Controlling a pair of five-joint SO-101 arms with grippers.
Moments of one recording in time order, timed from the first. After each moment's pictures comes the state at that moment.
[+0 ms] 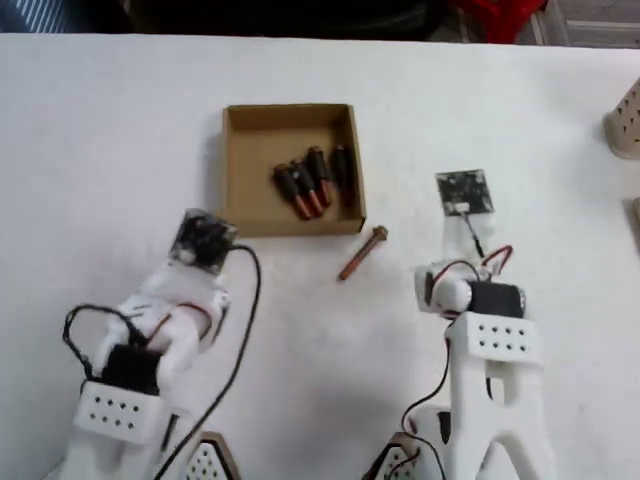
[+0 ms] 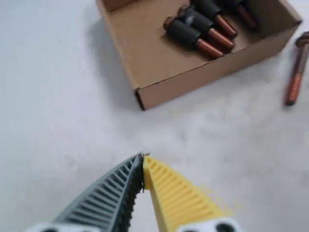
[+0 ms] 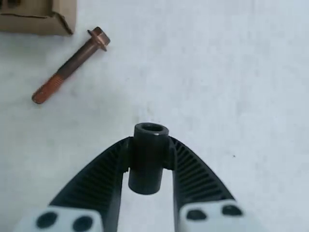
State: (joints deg) left arm 7.5 -70.0 72.5 56.0 -11.1; right arm 2.8 -45.2 57.0 58.7 12.9
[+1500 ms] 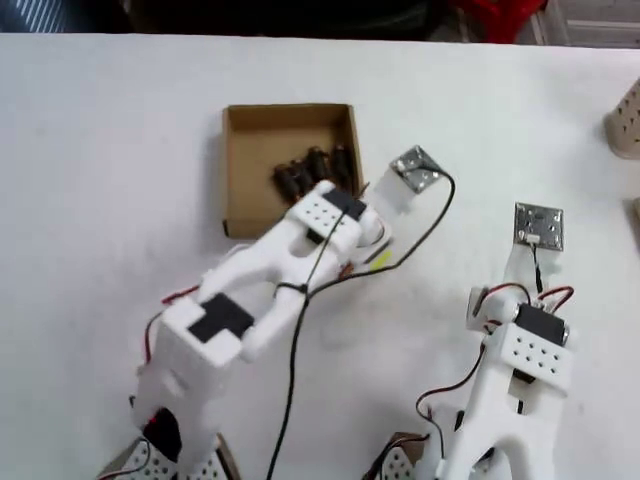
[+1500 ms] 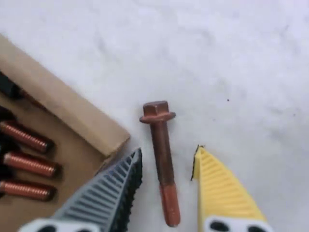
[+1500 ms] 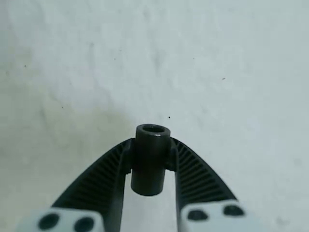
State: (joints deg) left arm 32.0 32.7 -7.6 56.2 -10.9; right arm 22.8 -45.2 65.0 52.2 17.3
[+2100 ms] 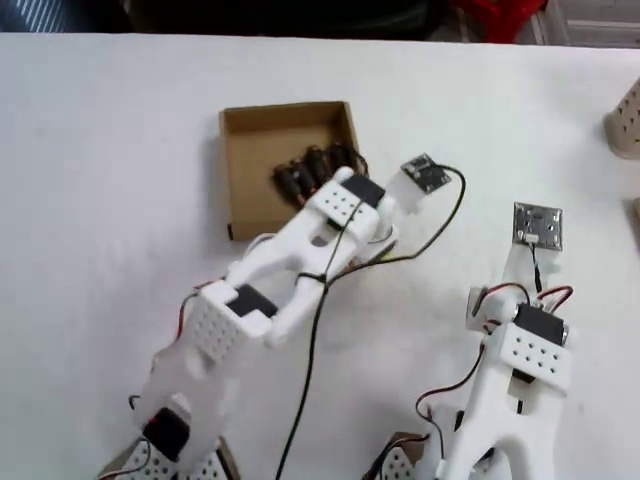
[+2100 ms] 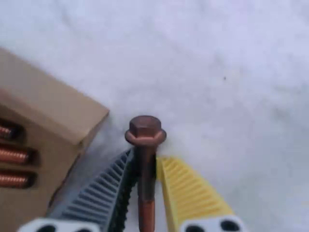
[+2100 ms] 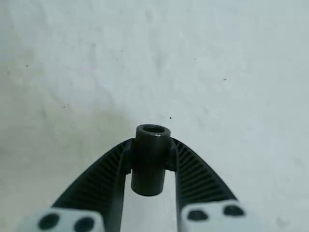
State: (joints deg) left arm 32.1 45.1 -27.3 76.7 -11.0; right arm 22.6 -45.2 65.0 52.2 17.3
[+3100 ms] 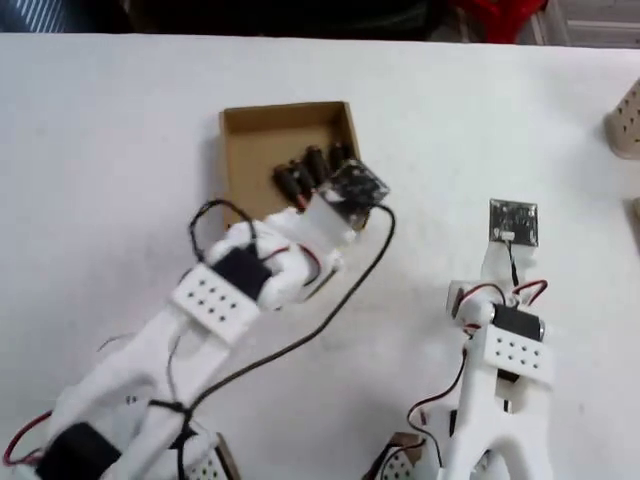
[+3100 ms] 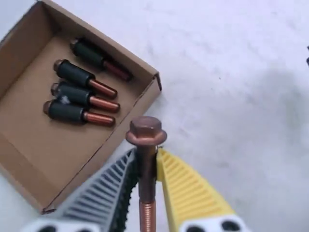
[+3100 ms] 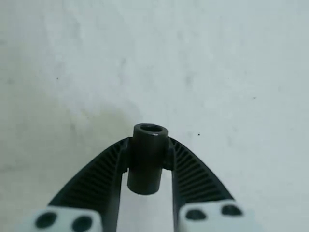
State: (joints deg) left arm 28.2 -28.5 43.6 44.7 -11.1; right arm 15.4 -45.3 68.9 45.5 10.9
